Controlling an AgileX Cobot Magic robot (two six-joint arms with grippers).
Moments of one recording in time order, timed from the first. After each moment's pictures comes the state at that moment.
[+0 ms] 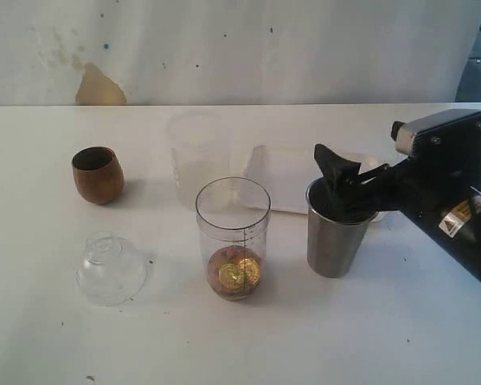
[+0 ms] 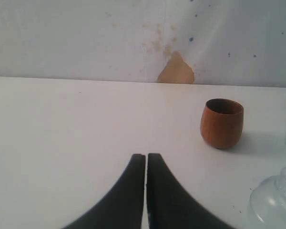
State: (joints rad) left arm 0.07 0.00 0.00 -0.02 0.23 0.00; right arm 0.17 1.55 -0.40 -0.16 -1.05 0.06
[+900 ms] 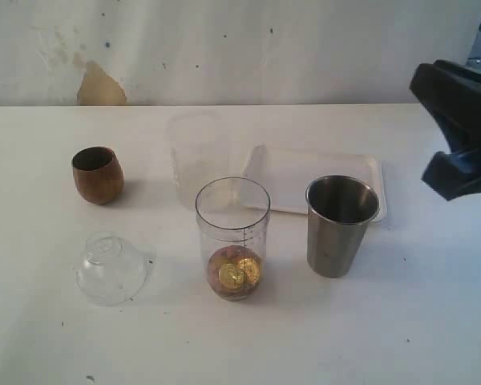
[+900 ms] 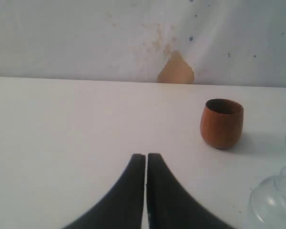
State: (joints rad) left arm 0.07 0.00 0.00 -0.02 0.23 0.00; right arm 0.17 0.78 -0.40 -0.52 -0.49 0.58
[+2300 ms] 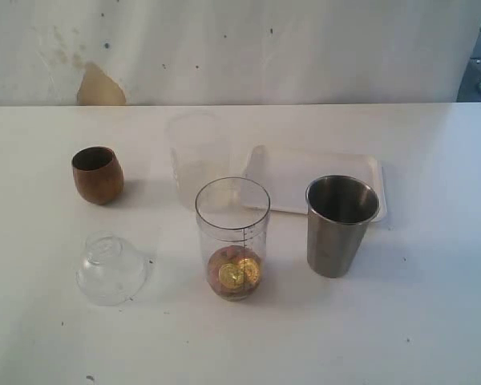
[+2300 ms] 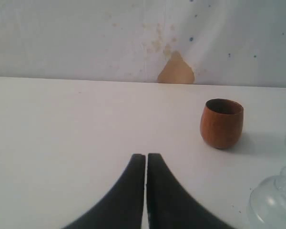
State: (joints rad) left arm 0.07 0.00 0.00 -0.02 0.23 0.00; right arm 0.17 0.16 -0.26 -0.37 -0.14 0.49
